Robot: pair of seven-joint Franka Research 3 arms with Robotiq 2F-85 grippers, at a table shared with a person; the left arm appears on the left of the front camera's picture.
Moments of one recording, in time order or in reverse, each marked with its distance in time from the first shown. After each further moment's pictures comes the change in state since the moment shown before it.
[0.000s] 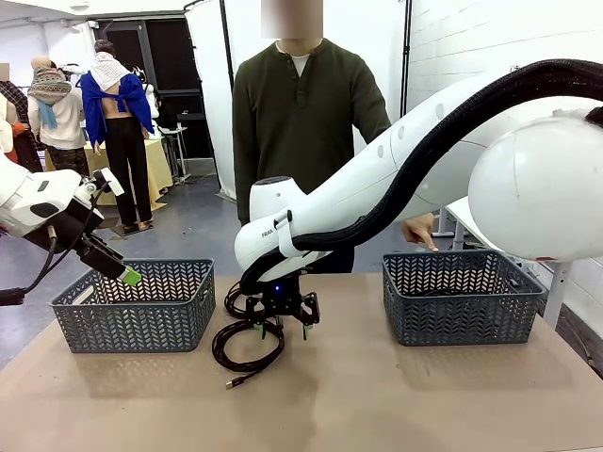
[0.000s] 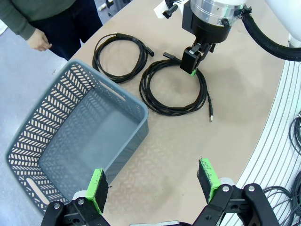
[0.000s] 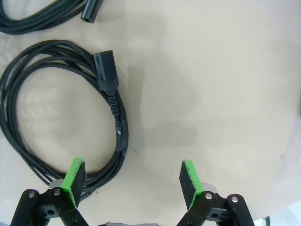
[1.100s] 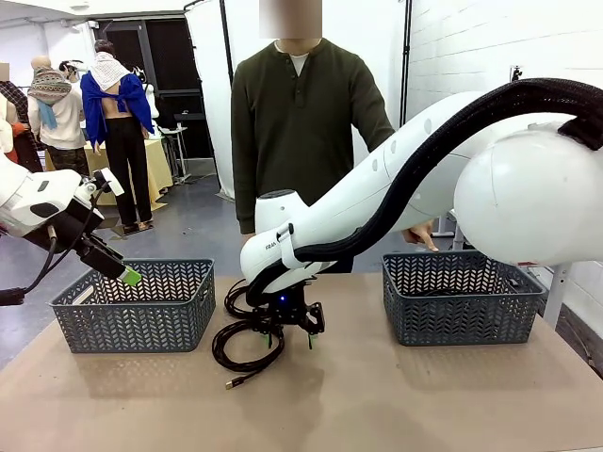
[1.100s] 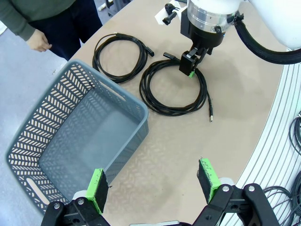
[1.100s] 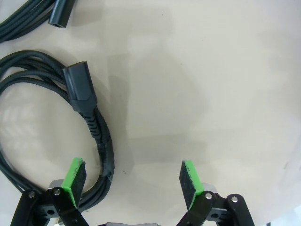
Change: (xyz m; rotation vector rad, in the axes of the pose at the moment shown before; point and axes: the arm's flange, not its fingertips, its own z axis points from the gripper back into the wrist) left arm 0.000 0.000 0.000 0.000 0.000 0.000; right arm 0.008 -0.007 -0.029 -0.022 0.015 -0.016
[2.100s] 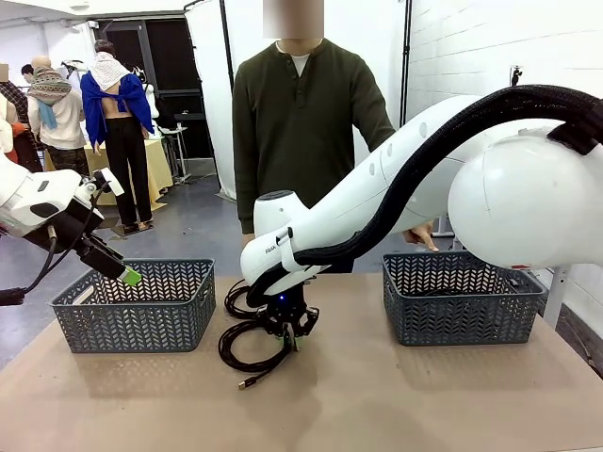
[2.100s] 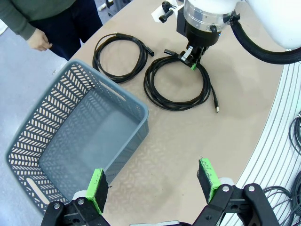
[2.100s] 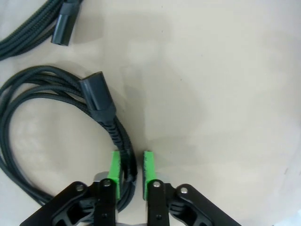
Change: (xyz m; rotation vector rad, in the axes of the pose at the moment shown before) left arm 0.000 0.000 0.000 0.000 0.000 0.000; right arm 0.008 0.002 0.000 0.009 -0.035 -0.022
